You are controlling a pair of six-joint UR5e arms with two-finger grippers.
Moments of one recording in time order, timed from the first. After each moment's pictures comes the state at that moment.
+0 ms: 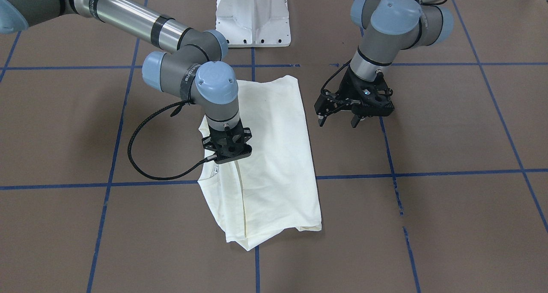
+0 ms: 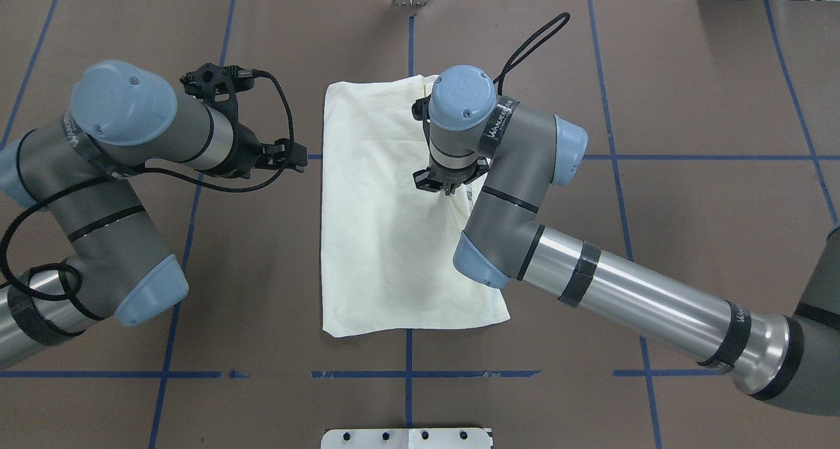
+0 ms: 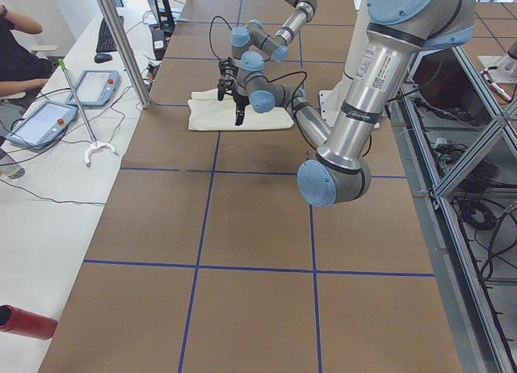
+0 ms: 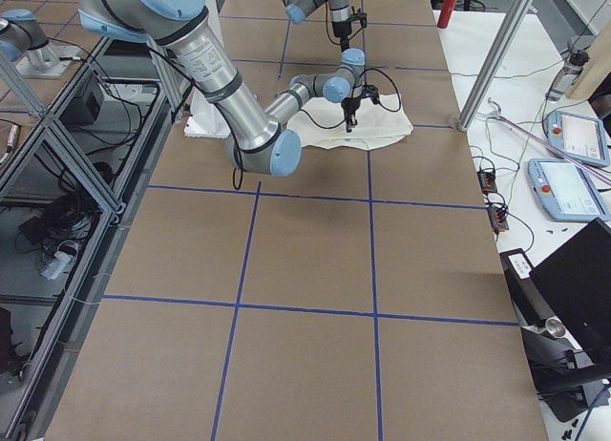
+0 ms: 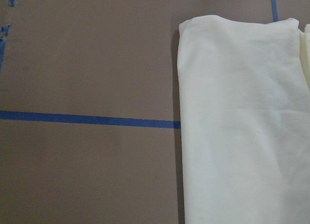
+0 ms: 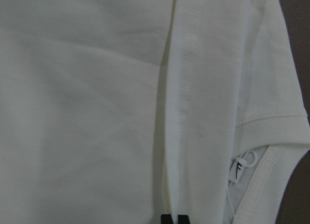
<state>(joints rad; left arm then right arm) -0.70 -2.01 -1.81 -1.86 -1.90 -1.21 0.60 -0.74 1.31 -1.45 1.91 0.88</state>
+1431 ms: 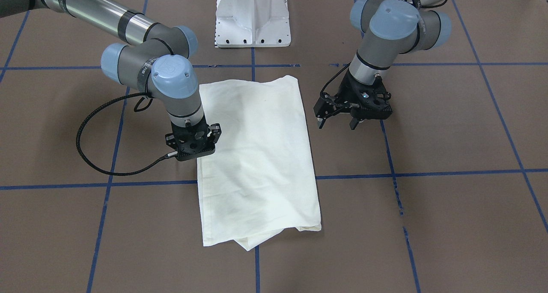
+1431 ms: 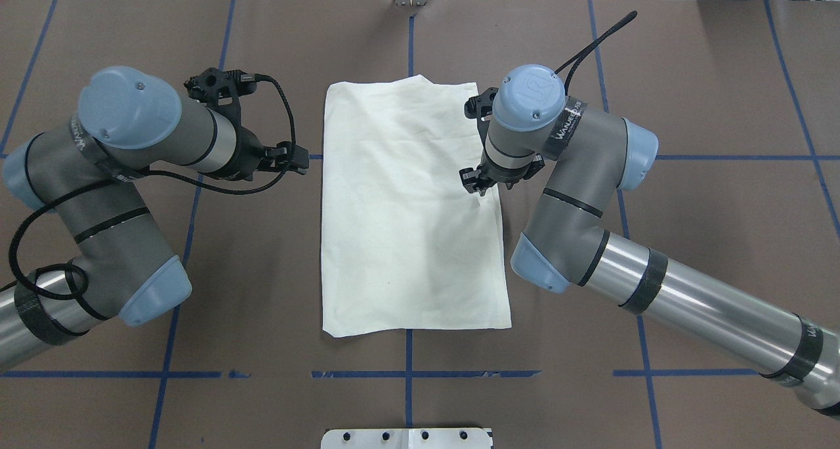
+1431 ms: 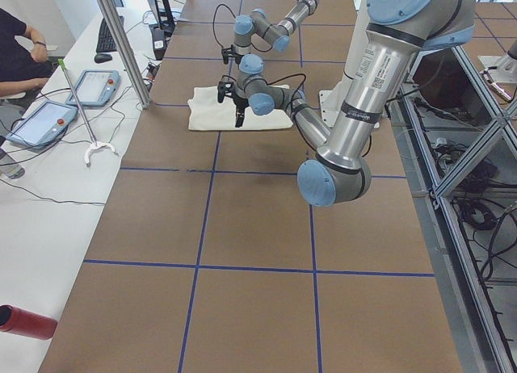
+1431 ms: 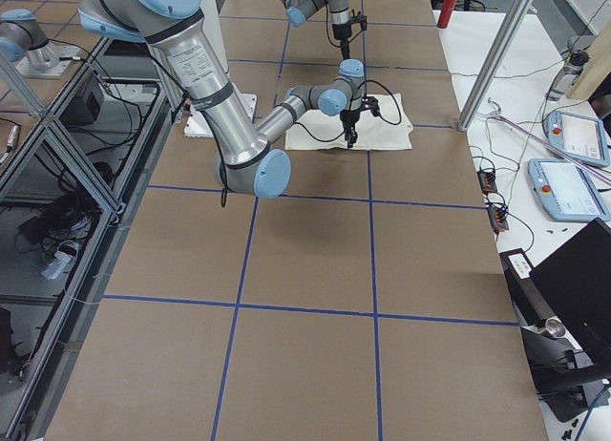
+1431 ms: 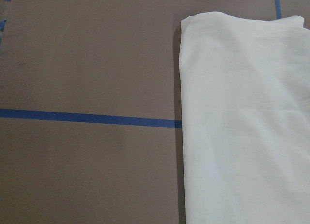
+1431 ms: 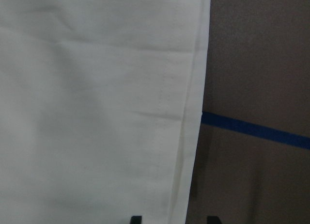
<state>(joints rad) -0.70 -2.01 -1.79 -1.89 -1.90 -1.22 0.64 -0.90 1.48 -1.48 1.92 0.85</state>
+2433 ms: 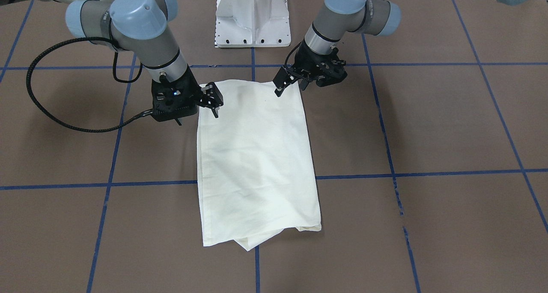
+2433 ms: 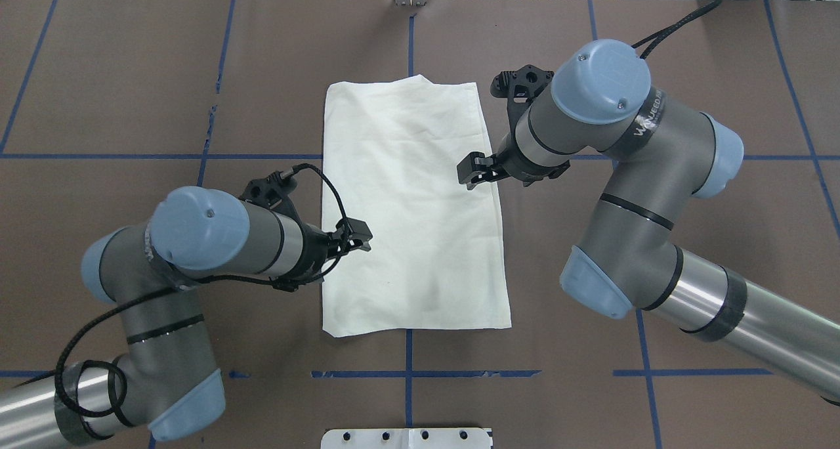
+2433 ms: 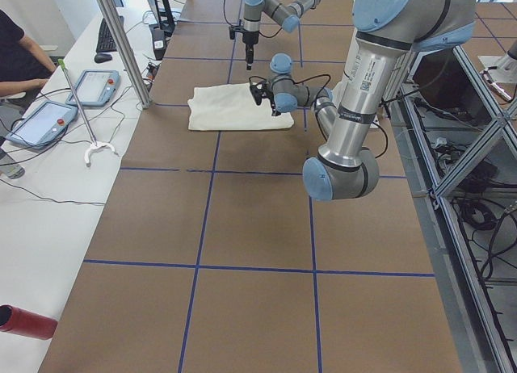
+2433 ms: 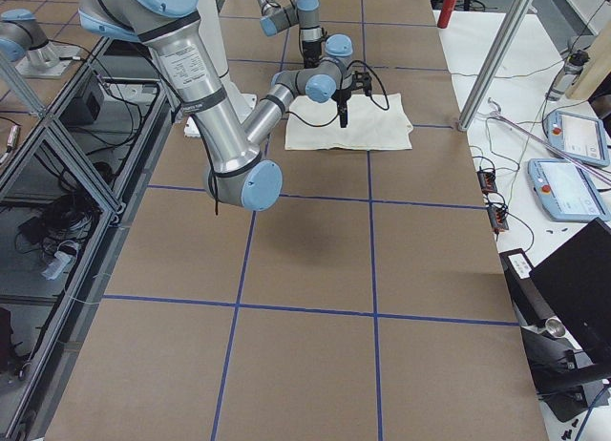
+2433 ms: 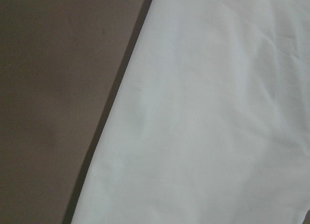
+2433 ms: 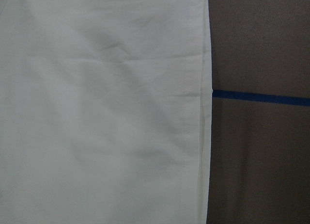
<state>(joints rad) -0.41 -2.01 -1.84 -1.96 -1.79 -1.88 0.66 -1.02 1.81 -1.48 1.99 1.06</state>
